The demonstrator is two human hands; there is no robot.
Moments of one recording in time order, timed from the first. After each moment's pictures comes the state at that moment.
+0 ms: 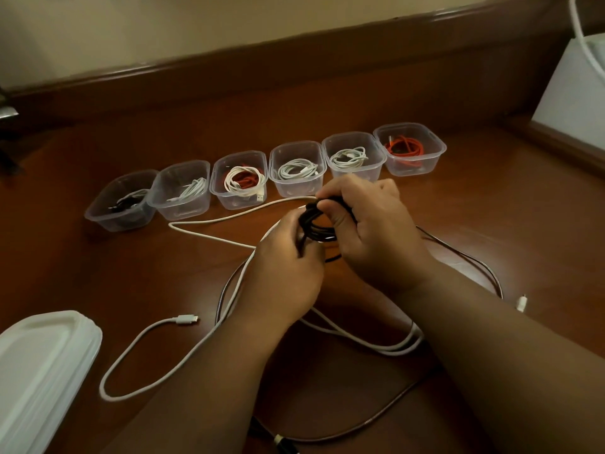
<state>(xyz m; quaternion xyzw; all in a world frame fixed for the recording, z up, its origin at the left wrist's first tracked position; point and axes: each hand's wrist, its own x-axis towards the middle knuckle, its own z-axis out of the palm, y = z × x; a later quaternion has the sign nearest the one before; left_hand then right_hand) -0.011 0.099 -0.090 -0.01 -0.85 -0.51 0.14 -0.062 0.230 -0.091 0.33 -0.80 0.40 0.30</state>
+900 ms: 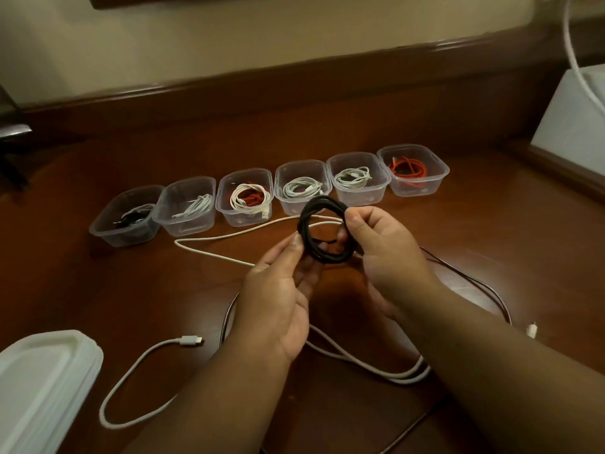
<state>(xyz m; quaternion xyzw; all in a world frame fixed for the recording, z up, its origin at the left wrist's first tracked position) -0.013 0.105 -0.081 0.17 -0.45 -0.87 0.11 -0.063 0.215 -0.084 0.04 -0.57 0.82 -0.06</state>
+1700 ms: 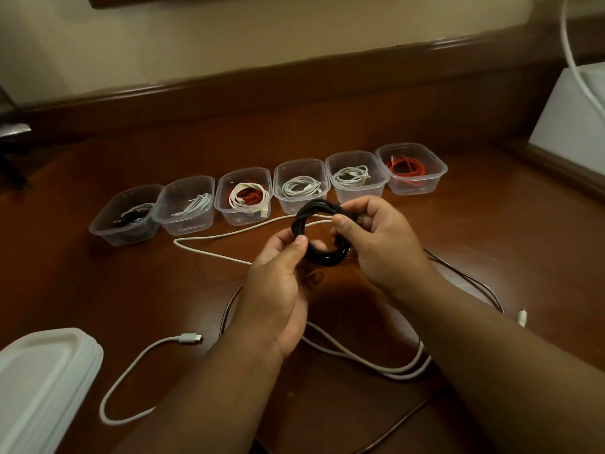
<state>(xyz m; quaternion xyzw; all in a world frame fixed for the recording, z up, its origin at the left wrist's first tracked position) -0.016 0.100 -0.086 0.10 -0.51 -0.85 0.04 -0.072 0.226 -0.088 0.13 -0.69 0.71 0.01</state>
